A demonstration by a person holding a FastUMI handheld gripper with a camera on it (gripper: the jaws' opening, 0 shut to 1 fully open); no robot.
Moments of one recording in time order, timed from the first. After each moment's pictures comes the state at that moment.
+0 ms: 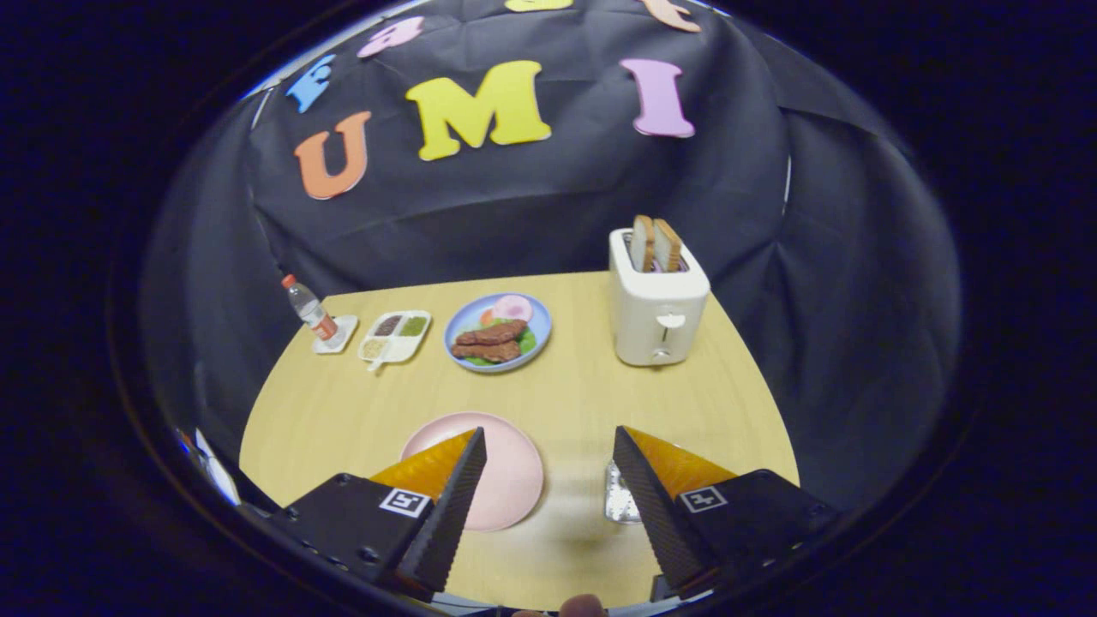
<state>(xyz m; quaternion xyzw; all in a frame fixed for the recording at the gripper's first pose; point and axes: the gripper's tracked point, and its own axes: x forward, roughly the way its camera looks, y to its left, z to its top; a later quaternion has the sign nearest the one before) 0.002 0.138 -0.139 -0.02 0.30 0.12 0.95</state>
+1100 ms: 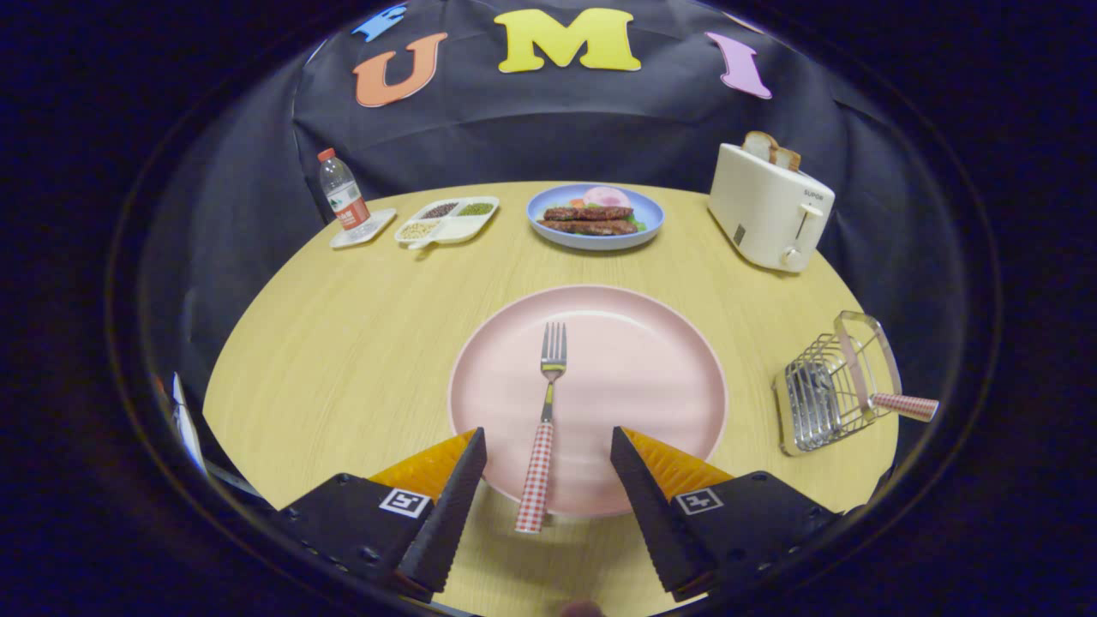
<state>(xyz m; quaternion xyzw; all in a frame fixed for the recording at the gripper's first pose) -0.033 0.243 -0.327 -0.05 0.39 0.13 0.91</state>
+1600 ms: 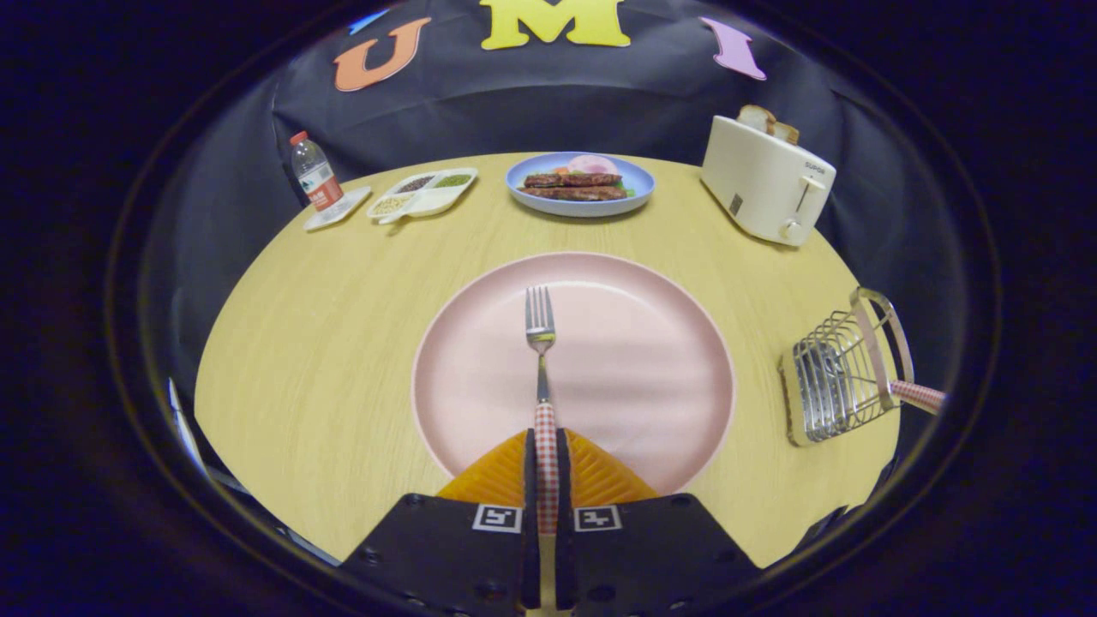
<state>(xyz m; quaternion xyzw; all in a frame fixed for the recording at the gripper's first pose) -0.025 0.237 -0.344 -0.05 0.43 0.11 0.89</state>
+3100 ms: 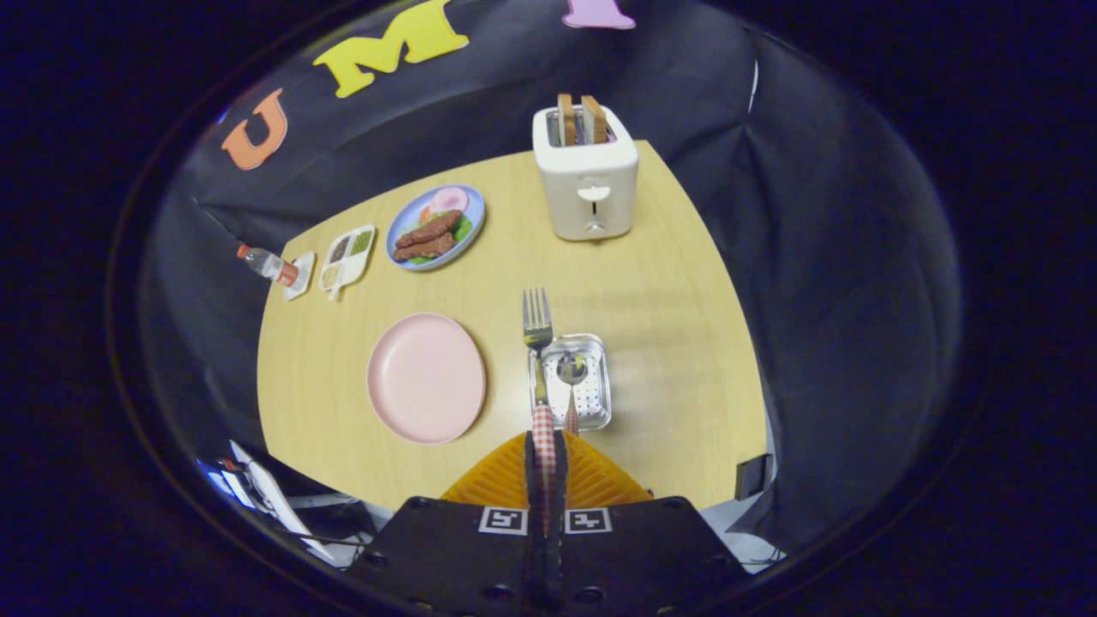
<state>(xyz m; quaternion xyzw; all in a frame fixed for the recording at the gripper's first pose) -0.040 0.020 -0.162 0.05 0.58 0.04 0.81</state>
